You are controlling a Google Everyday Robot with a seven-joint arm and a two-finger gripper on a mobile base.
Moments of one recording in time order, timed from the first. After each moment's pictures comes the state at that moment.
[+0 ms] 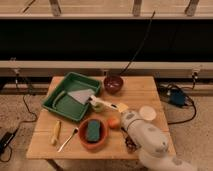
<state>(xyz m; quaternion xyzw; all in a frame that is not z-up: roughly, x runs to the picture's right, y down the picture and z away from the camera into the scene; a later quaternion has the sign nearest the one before) 0.077 0.095 0.678 0.25 -0.11 -0.22 0.94</state>
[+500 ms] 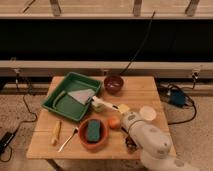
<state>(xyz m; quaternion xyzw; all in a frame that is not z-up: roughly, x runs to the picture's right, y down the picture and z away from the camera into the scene) 0.079 0.099 0.677 0.24 -0.11 -0.23 0.94</state>
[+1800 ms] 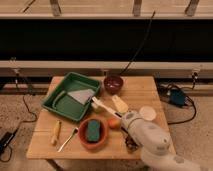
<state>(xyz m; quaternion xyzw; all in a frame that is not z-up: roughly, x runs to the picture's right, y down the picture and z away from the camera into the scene) 0.072 0.095 0.676 0.24 -0.11 -0.26 0.93</state>
